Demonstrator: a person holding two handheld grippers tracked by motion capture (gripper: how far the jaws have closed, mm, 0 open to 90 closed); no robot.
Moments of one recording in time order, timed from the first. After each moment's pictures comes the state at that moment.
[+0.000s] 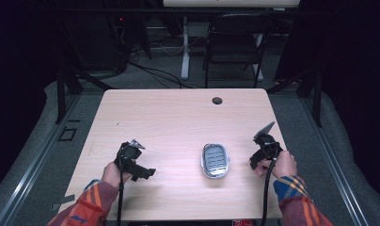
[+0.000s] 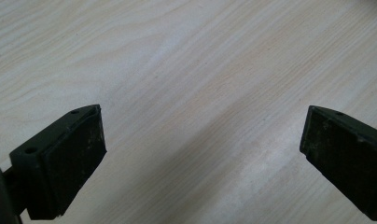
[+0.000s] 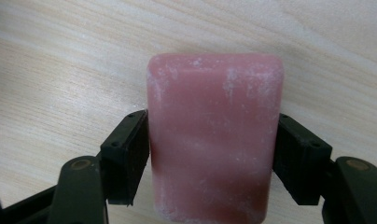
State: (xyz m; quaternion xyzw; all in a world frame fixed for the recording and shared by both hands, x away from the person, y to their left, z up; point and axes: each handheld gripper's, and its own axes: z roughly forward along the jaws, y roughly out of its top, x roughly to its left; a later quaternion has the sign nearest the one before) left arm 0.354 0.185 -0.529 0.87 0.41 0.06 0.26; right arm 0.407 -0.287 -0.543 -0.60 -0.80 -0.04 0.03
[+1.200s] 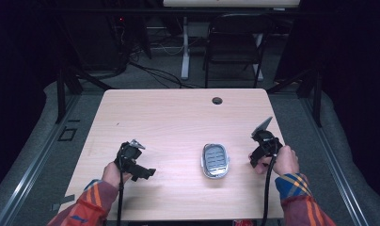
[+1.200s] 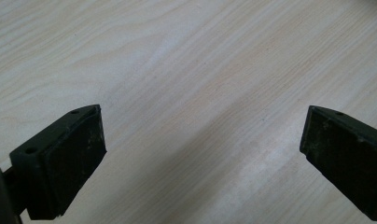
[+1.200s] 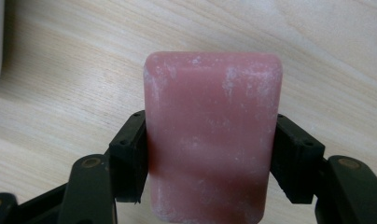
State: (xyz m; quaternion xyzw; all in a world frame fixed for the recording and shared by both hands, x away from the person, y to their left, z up) left arm 0.354 0.185 -0.529 0.87 0.41 0.06 0.26; right arm 0.406 -0.275 -0.517 -0.58 -0.81 -0.03 0.02
